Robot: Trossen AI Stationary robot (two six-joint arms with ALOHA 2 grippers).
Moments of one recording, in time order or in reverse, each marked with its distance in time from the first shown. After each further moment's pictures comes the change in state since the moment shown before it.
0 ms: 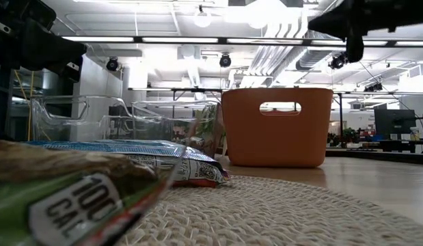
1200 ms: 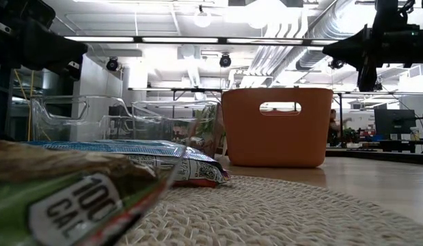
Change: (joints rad) left arm 0.000 0.000 0.000 0.011 -0.012 0.033; right arm -0.035 -0.306 -0.306 0.095 -0.043 0.012
